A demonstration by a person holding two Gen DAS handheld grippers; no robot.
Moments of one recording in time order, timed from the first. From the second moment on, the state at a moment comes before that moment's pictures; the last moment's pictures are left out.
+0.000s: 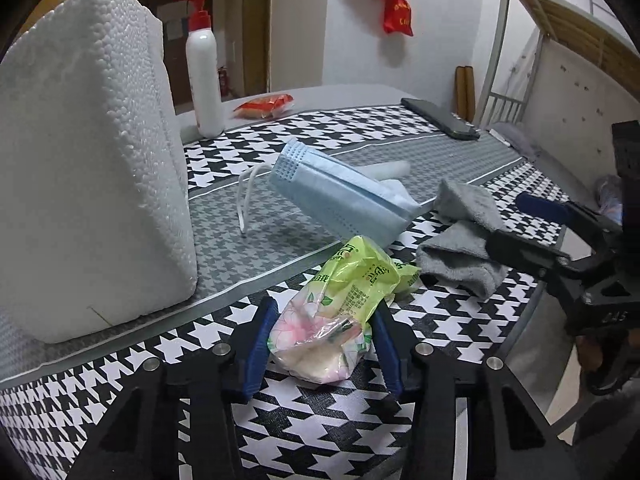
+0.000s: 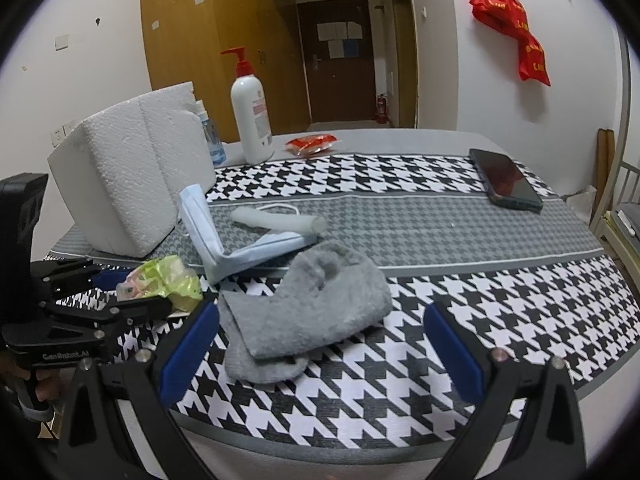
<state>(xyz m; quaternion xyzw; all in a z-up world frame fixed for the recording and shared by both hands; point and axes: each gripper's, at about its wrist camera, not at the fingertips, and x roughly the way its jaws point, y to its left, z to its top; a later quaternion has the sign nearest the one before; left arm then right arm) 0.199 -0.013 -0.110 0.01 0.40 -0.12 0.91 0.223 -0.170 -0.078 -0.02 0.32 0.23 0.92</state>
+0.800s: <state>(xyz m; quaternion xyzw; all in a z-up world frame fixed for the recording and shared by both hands) 0.175 0.010 -0.096 -0.03 0.37 -0.12 0.92 0.229 -0.142 -0.086 -0.08 0.37 0.23 0.90</state>
